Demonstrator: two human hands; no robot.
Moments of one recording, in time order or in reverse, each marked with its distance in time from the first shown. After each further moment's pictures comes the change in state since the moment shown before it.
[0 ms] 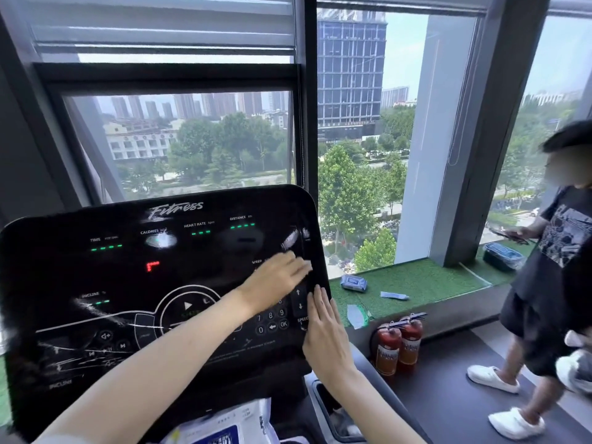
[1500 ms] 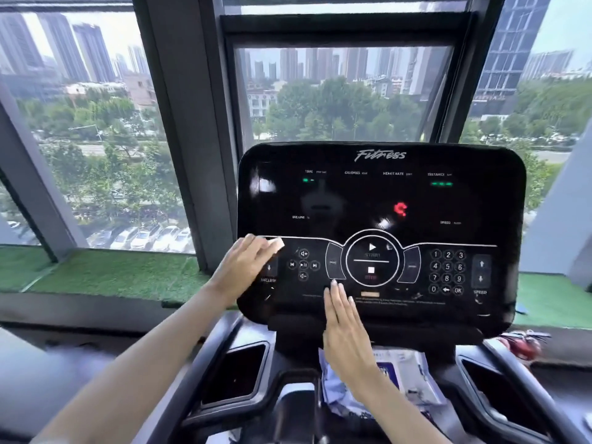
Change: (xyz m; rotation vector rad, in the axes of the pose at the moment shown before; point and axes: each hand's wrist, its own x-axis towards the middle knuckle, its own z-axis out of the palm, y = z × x) left_hand -0.353 -0.070 -0.120 0.094 0.002 -0.593; right_hand -0.079 -0.226 0.088 -0.011 -0.111 -0.438
